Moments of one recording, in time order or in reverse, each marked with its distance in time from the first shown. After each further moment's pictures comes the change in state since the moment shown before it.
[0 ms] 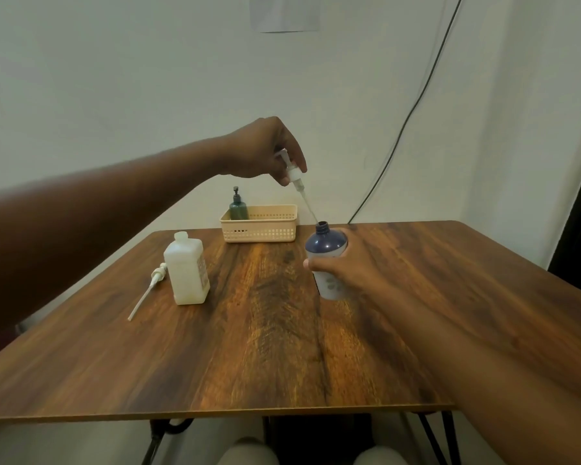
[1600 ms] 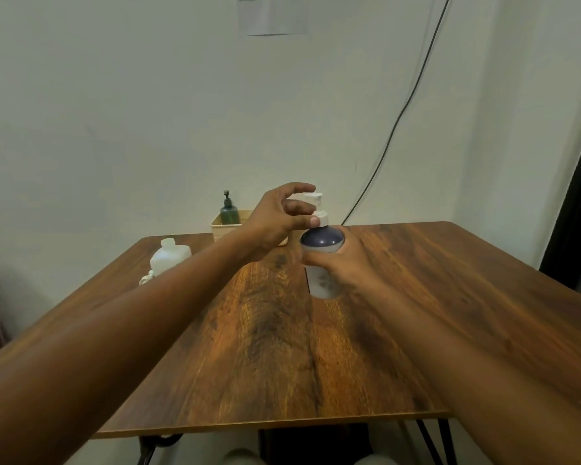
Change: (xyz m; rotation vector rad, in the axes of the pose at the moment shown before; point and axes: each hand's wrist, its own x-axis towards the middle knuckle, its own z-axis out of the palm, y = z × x) left_hand -0.015 0.010 0.127 -0.952 0.198 -0.221; right_hand 0.017 0.014 0.002 0.177 0.136 -0.064
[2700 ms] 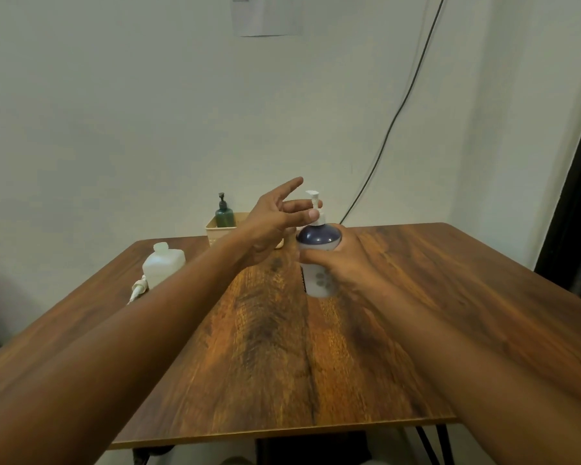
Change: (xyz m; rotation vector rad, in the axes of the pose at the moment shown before) left_hand 0.002 0.004 0.003 -0.232 -0.042 -0.069; right_hand 0.004 -0.003 -0.005 0.010 0.012 -0.033
